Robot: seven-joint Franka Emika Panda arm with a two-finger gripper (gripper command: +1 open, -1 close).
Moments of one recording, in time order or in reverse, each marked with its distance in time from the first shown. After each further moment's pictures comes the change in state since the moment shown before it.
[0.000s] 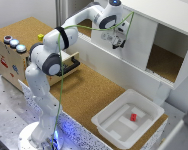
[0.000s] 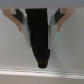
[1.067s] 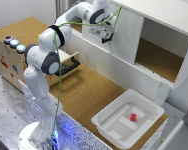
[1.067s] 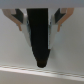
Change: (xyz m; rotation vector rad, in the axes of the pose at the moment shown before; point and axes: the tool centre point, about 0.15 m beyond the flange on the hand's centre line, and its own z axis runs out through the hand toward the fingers) arm 0.009 -0.098 0.008 -0.004 -0.001 -0.073
